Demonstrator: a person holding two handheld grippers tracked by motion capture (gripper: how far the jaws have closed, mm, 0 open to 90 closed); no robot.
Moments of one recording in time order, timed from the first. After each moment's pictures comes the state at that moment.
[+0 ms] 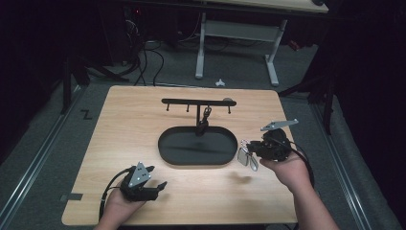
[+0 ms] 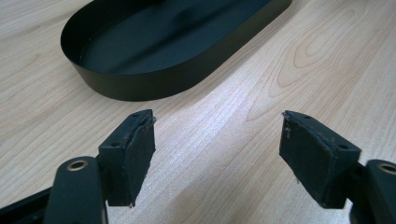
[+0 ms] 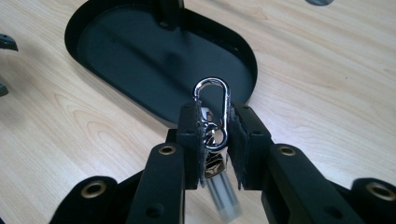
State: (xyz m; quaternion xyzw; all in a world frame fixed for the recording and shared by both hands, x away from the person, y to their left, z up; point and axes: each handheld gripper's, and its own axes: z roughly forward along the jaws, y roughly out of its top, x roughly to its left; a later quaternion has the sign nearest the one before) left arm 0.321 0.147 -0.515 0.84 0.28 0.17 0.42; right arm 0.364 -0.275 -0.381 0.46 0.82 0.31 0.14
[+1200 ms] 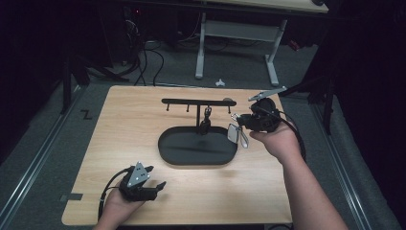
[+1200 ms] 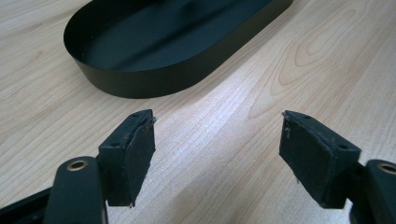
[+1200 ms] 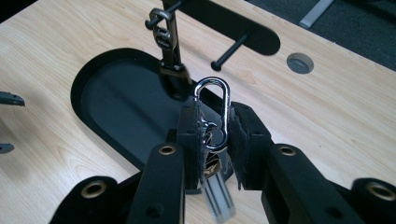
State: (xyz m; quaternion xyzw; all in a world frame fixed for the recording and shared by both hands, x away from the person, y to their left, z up) left arm 0.321 0.150 -0.515 0.84 0.28 0.17 0.42; right arm 0.414 -0.239 -0.322 0.44 0.82 0.32 0.17
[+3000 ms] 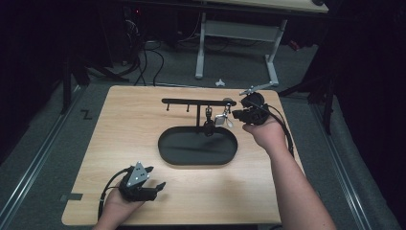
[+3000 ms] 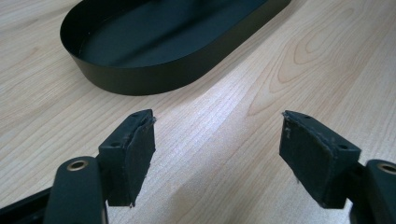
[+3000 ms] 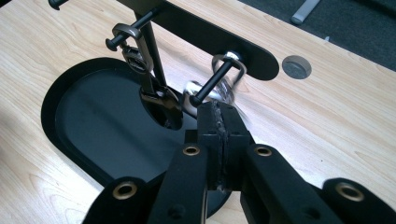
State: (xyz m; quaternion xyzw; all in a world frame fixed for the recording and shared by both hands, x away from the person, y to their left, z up) left arm 0.322 0.152 -0.517 0.84 0.28 0.17 0.42; right arm 0.449 -0.226 -0.341 0.46 0.82 0.30 0.17
